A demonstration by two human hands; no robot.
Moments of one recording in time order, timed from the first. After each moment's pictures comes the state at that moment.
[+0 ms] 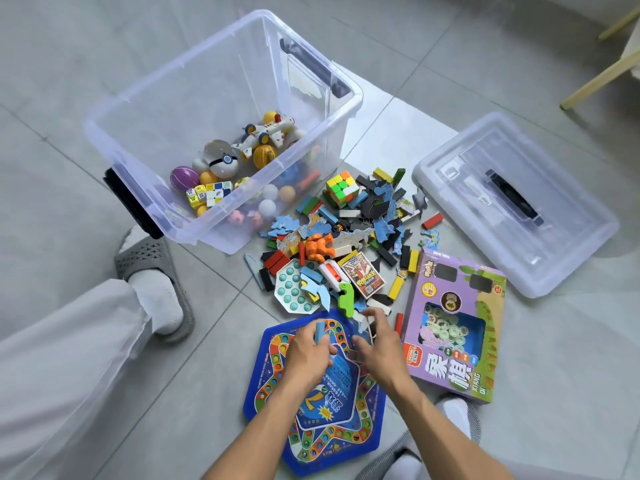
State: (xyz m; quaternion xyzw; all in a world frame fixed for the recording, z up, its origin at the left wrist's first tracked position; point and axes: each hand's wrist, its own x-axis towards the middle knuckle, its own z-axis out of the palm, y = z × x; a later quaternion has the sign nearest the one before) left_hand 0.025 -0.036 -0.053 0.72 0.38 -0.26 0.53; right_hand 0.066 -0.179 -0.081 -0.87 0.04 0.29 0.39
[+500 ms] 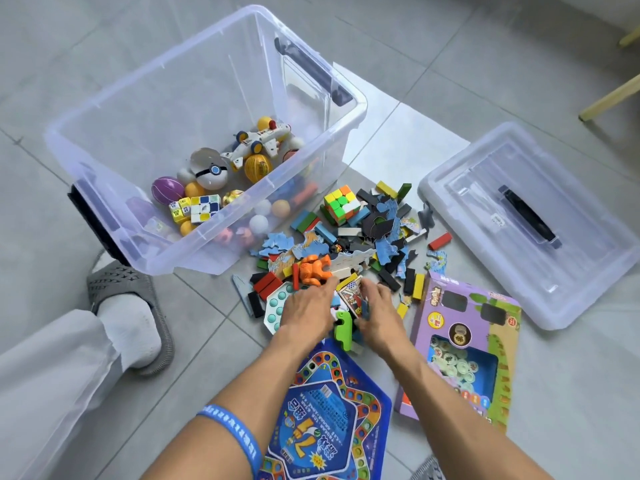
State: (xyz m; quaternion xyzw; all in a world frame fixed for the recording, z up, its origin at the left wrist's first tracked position) left_hand 0.144 -0.005 -0.069 0.96 0.08 -0.23 0.16; right_hand 0.169 -0.154 -0.099 -0.90 -0.06 0.33 0.28
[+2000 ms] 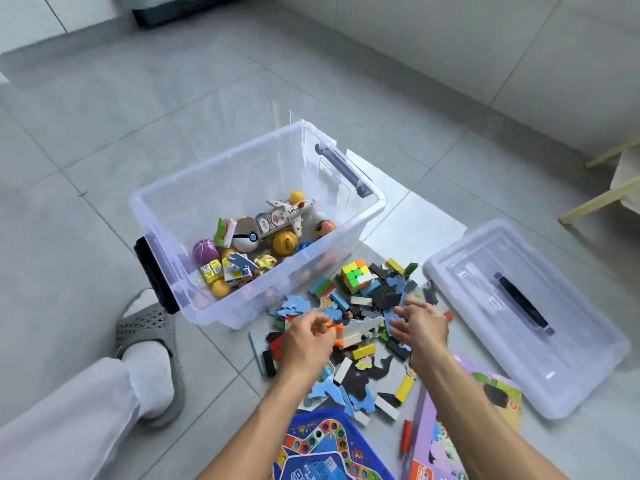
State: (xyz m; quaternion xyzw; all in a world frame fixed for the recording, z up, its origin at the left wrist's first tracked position) left_hand 0.154 0.030 0.000 0.74 0.34 -0.07 0.57; right_hand 0.257 -0.124 0.001 -0.70 0.35 0.19 0.60
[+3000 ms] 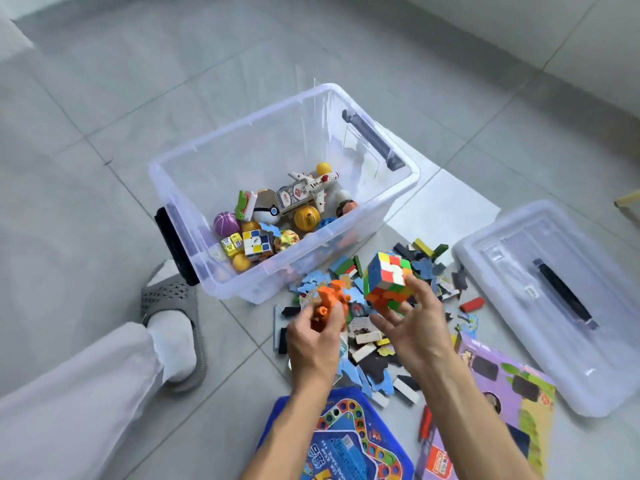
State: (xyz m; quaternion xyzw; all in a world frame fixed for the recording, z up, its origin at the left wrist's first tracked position) left_hand 0.130 0.016 0.004 0.64 0.47 0.12 0.59; right_hand 0.216 -0.087 0.034 -0.49 0.27 0.32 0.76
